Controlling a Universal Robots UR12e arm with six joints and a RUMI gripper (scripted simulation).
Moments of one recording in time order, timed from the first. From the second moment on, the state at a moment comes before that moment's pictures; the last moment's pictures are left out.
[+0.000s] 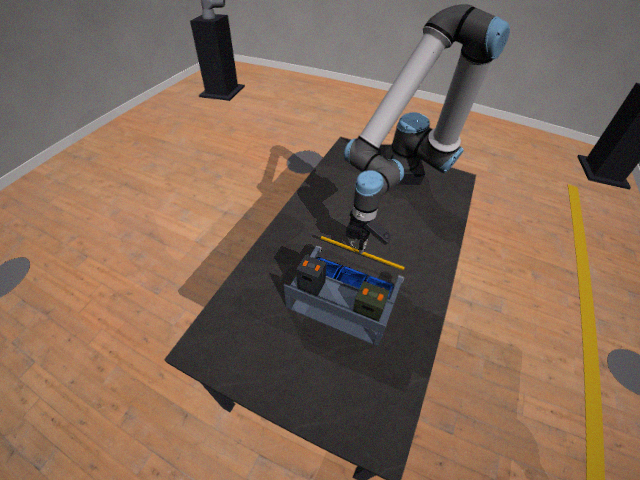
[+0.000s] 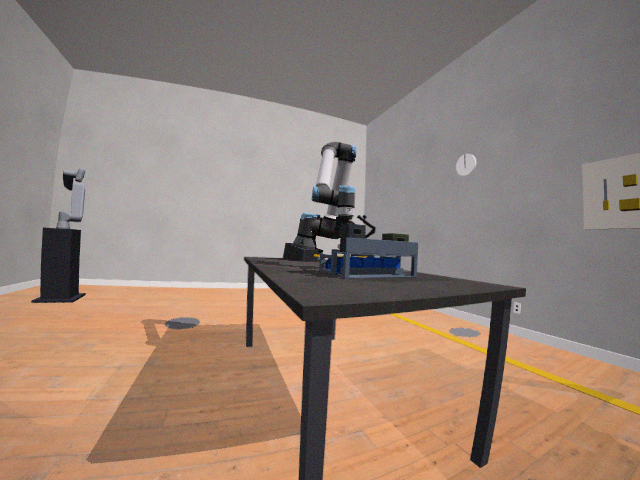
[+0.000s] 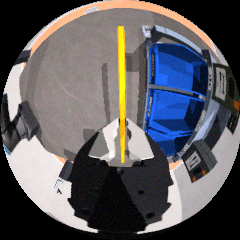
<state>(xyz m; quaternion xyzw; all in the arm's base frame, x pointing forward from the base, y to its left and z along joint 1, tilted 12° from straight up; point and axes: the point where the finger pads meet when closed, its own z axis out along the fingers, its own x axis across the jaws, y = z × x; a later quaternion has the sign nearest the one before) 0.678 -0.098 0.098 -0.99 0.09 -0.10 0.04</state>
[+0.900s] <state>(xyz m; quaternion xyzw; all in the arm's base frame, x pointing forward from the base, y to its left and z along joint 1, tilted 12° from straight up) 0.668 -0.100 0.139 -0.99 0.09 -0.09 0.04</state>
